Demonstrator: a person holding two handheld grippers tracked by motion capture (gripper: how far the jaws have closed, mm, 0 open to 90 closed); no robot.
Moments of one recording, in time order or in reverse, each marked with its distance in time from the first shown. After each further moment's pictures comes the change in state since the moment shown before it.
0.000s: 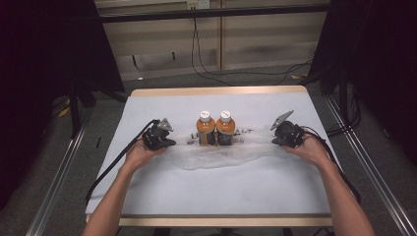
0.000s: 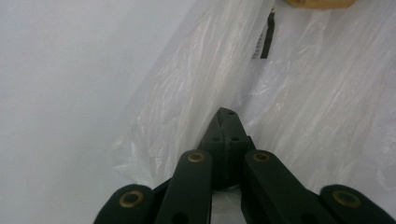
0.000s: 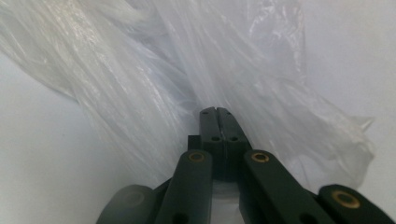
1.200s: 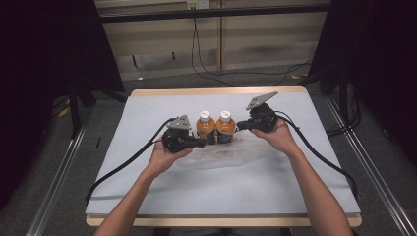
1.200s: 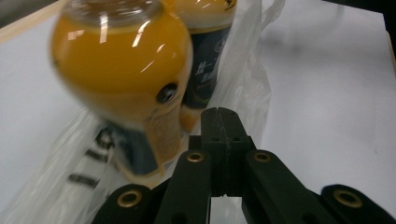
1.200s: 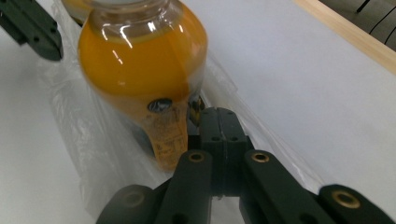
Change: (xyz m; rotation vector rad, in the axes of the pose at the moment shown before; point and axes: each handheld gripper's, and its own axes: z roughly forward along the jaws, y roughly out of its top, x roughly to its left) left arm -0.072 0.066 -0.010 -0.339 -0.222 0.031; right arm 0.025 0.094 -0.016 -0.361 0.194 0.032
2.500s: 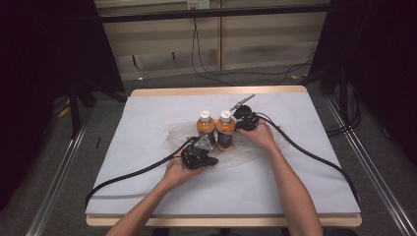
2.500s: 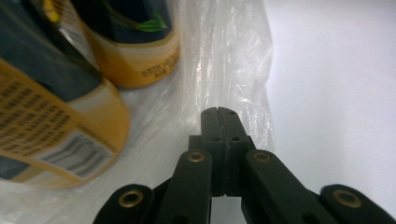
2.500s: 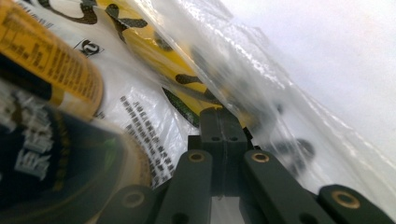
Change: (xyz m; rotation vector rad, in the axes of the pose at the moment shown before) left arm -0.030 -0.031 0.057 0.216 0.008 0.068; right arm -0.031 -0.010 0.089 0.155 -0.012 0.163
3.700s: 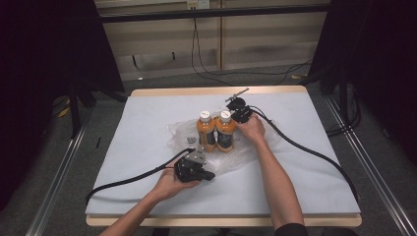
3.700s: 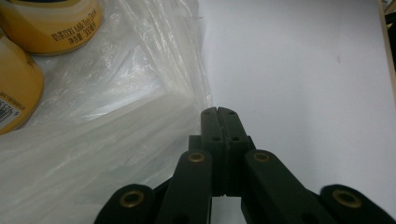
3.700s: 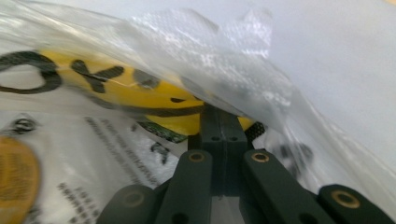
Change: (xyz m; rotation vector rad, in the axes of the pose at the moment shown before) left arm -0.024 -0.020 -0.018 -0.011 -0.125 0.037; right arm -0.011 0.026 0.020 -0.050 -0.106 0.095
